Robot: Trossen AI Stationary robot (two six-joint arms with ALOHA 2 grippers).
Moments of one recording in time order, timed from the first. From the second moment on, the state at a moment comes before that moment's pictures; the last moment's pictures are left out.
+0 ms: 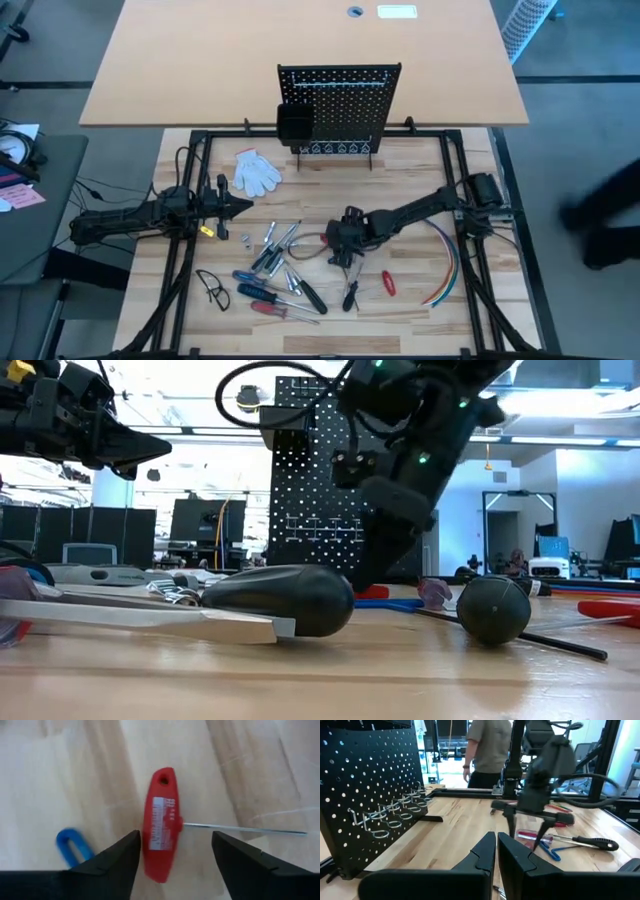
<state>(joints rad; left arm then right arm) 0.14 0.03 0.03 0.01 -0.01 0.02 0.14 1.92 1.16 -0.34 0.22 0.36</state>
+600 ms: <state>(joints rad) 0.14 0.03 0.03 0.01 -0.01 0.02 0.09 1.93 1.11 -0.31 0.10 0.21</state>
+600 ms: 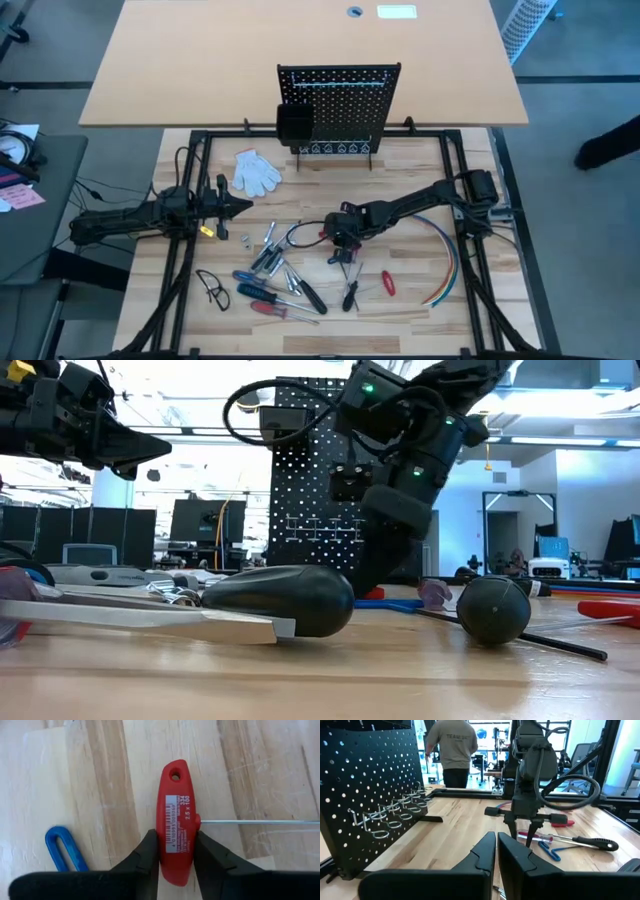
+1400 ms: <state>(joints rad) 0.12 0.14 0.01 0.36 0.03 0.18 0.05 1.33 0.35 0.99 -0.27 0.46</state>
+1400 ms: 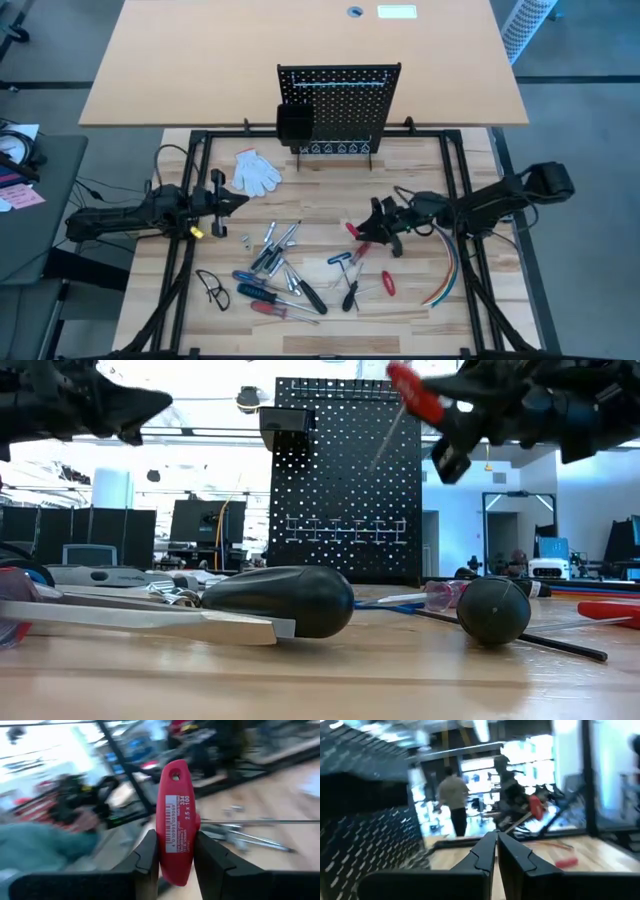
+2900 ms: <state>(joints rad) 0.02 1.61 0.65 0.66 0.38 0.27 -0.04 1.82 0.71 1.06 -0.78 0.56</state>
